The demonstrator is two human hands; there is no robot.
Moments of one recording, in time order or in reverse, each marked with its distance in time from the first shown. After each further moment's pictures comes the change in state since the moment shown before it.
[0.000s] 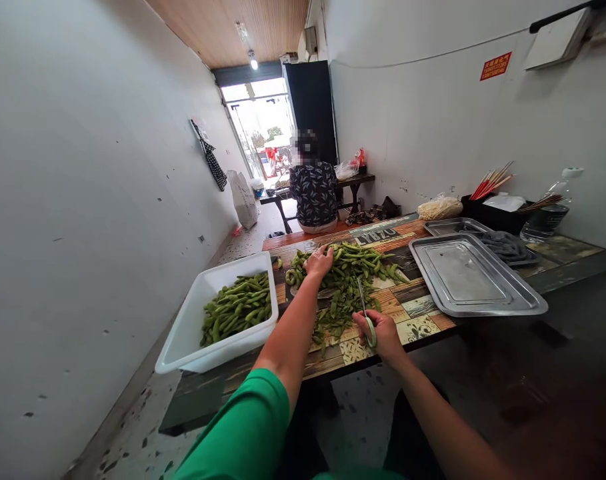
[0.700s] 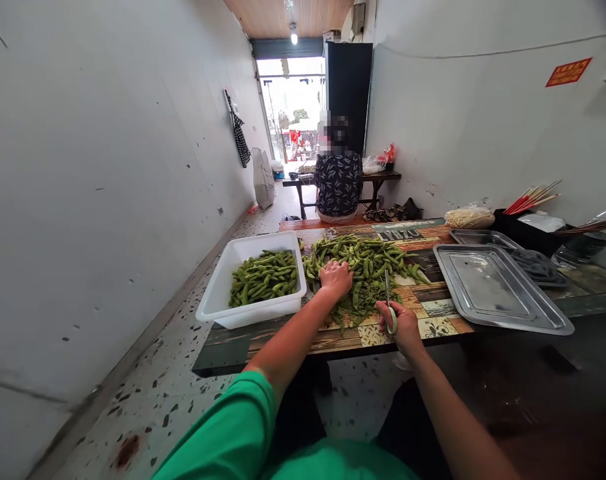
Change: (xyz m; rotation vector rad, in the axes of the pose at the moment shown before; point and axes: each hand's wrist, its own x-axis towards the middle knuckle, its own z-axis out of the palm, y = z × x) left_hand -0.099 -0.030 -0.001 0.230 -0.011 0.155; right_hand 0.001 -0.002 0.003 -0.127 0.092 -0.014
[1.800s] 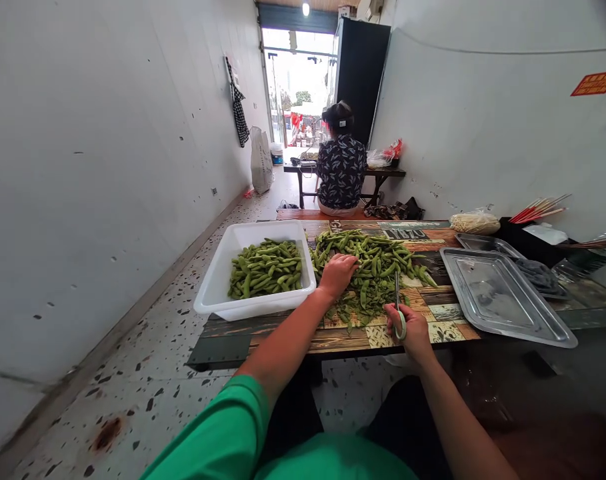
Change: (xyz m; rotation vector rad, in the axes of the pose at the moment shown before) left_hand 0.005 -0.034 0.000 -0.348 0.315 0.368; right_hand -0.005 -0.006 0.006 0.008 0.091 0.034
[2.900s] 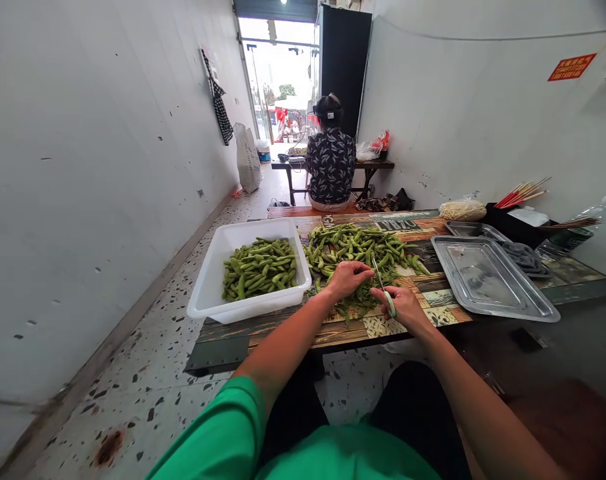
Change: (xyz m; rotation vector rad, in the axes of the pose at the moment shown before) left_hand -0.008 0.034 0.010 -0.650 -0.229 -0.247; right_hand 0.012 -0.036 0.001 -0.392 -0.211 -0.034
